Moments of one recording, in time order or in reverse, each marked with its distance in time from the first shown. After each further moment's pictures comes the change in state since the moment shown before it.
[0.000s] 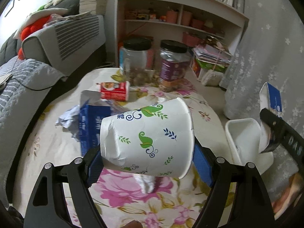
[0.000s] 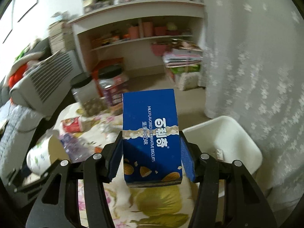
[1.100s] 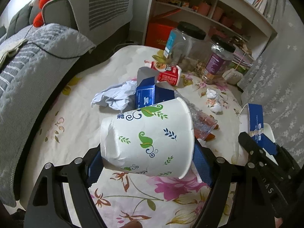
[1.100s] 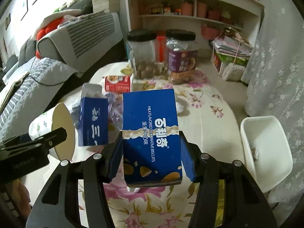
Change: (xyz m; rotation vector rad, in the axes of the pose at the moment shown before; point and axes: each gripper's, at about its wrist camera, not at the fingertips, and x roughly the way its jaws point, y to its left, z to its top) left arm 0.007 0.132 -0.009 -0.151 0.126 0.035; right arm 0.026 0.138 -0.055 -0.287 0.152 0.200
